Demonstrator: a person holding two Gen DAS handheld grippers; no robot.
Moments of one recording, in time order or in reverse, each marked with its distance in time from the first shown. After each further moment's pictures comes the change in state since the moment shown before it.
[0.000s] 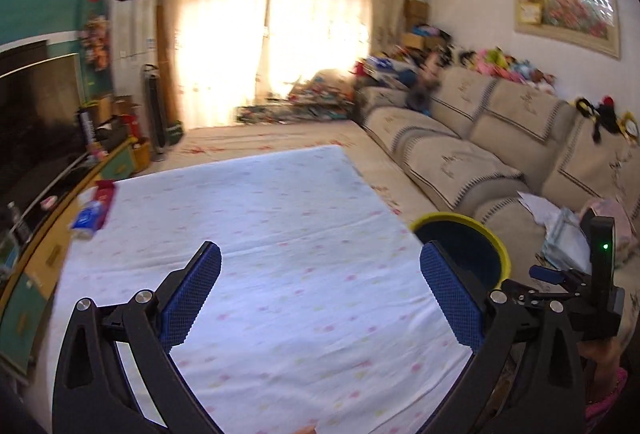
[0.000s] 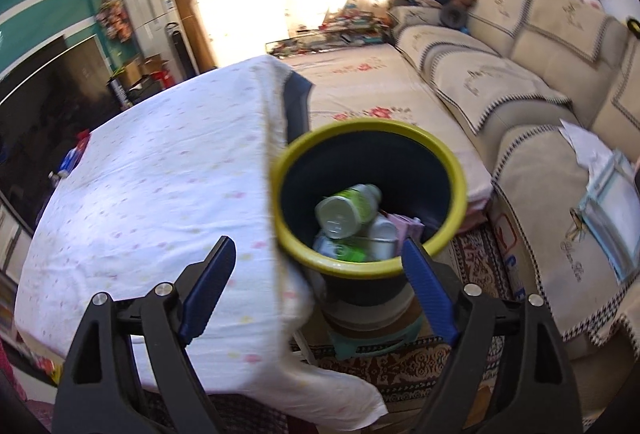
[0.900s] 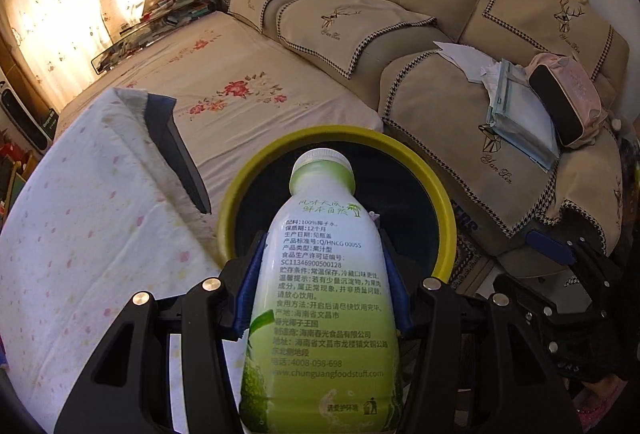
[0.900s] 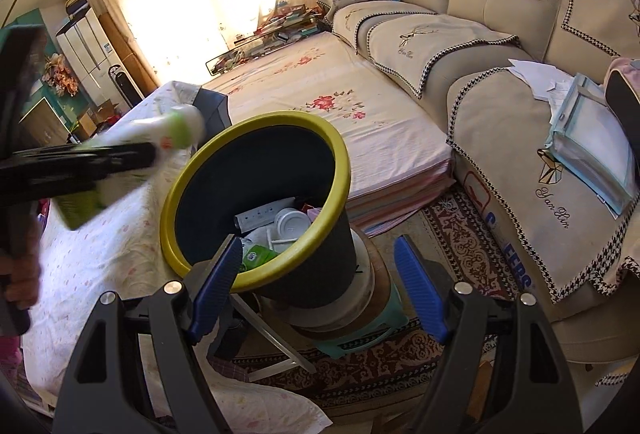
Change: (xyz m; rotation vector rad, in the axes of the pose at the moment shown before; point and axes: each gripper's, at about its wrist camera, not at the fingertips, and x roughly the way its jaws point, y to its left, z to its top) left arm 0.239 -0.250 0.018 0.387 0.520 -0.344; right arm 0.015 -0.124 -0.012 0.269 0.012 -0.080
